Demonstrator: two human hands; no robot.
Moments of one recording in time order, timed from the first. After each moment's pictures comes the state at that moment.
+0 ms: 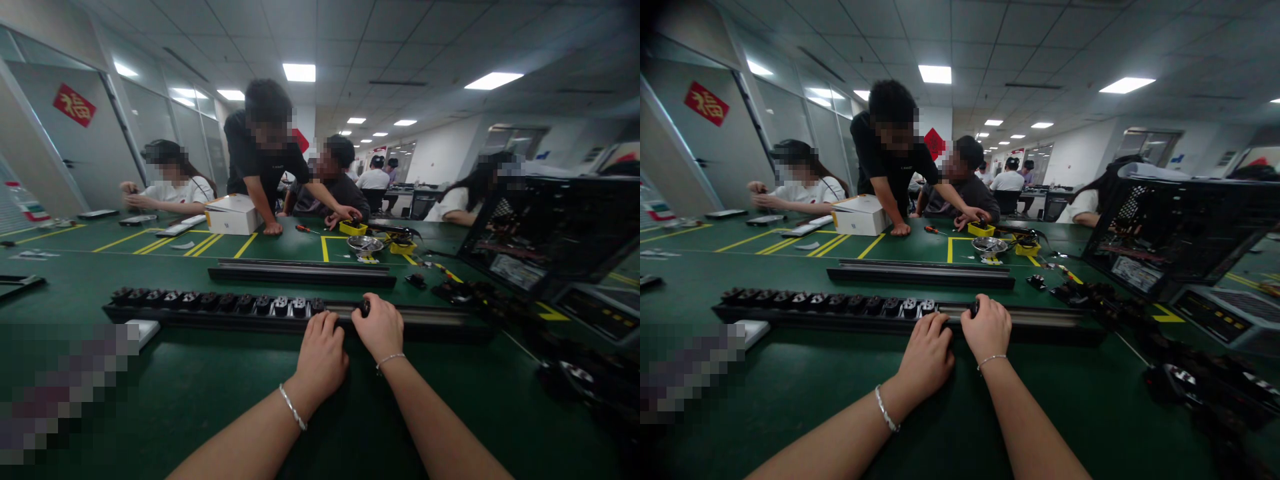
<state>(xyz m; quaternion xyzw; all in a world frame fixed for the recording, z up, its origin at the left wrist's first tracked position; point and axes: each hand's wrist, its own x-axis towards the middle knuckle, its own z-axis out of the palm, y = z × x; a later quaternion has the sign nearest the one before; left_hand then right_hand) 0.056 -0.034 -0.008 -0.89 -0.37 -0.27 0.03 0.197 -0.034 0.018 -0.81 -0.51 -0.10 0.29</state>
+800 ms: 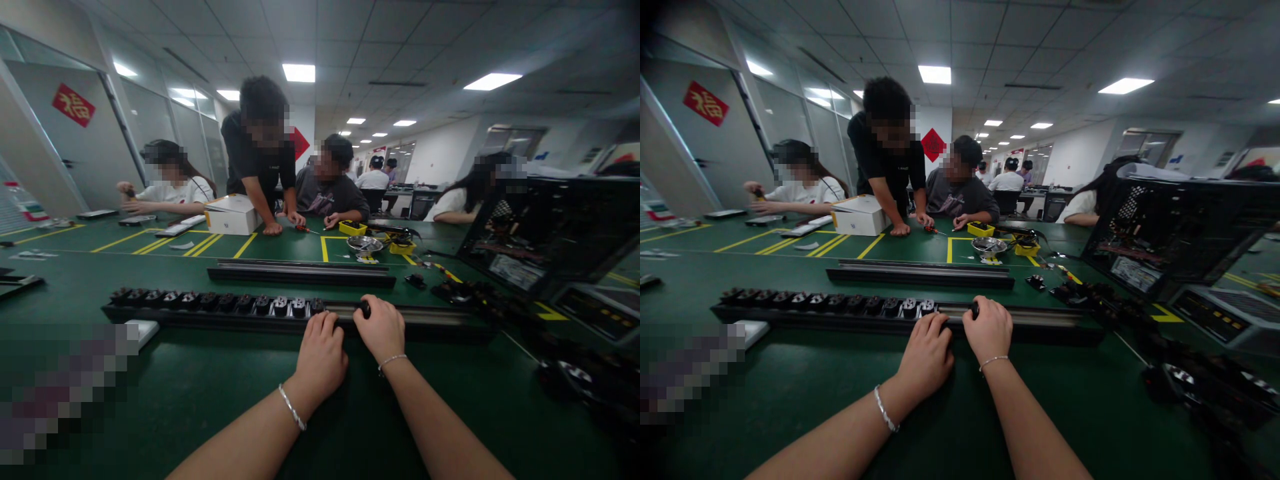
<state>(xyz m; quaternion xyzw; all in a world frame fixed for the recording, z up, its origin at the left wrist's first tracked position) 0.057 -0.033 -0.010 -0.89 -0.37 -0.28 0.03 0.202 -0.036 0.019 -0.80 -0.52 -0.11 0.28</state>
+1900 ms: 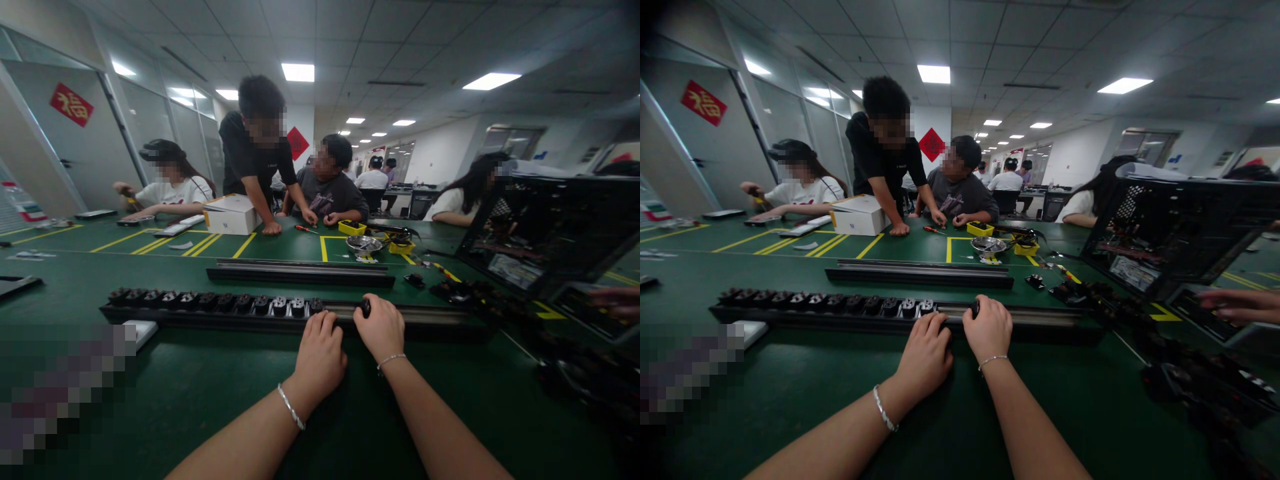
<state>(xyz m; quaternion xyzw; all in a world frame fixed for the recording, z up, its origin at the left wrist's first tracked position) 0.056 -0.034 -0.007 -0.89 -0.37 -0.27 0.03 0.203 -0.036 0.015 -0.80 -0.51 -0.12 0.30</state>
